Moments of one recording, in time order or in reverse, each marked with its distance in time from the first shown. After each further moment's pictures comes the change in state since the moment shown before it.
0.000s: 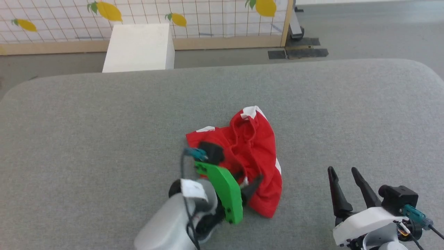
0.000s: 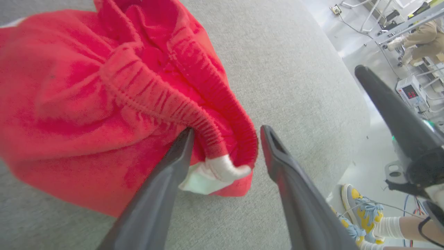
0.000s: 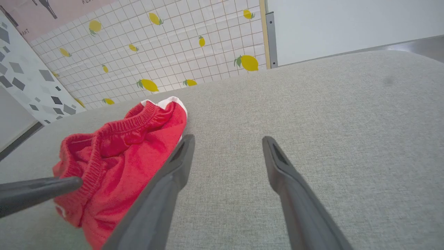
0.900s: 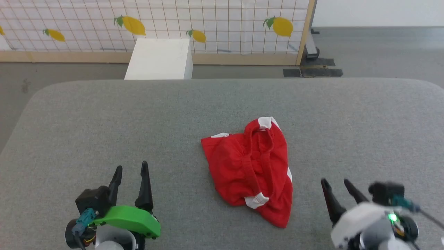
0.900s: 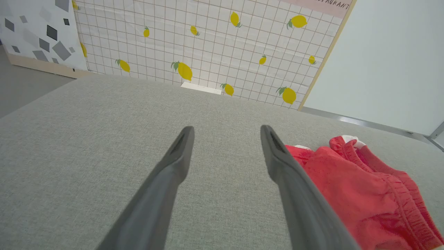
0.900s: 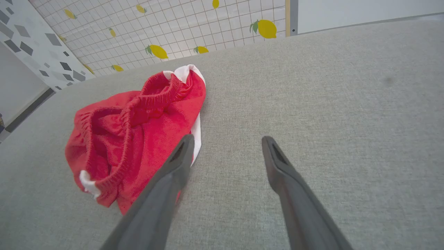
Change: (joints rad) left arm 0.355 0.195 0.324 -0.287 0.207 0.288 -0.588; right arm 0.007 0.001 -0.006 0.019 0.001 0.000 0.188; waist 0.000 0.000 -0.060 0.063
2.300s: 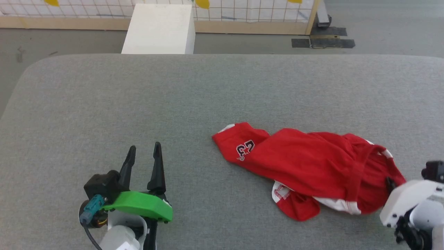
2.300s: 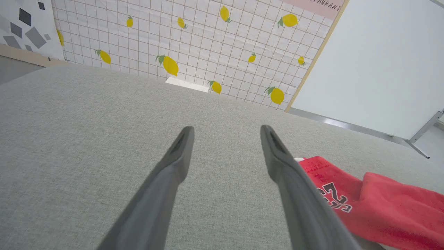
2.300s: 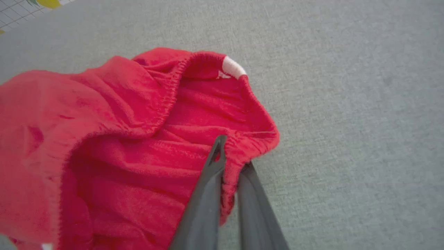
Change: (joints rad) left arm -0.060 -0.114 0.073 0.004 0.077 -0.106 -0.004; right arm -0.140 -0.001 -0.338 0.001 -0.117 0.000 0.370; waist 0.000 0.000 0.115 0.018
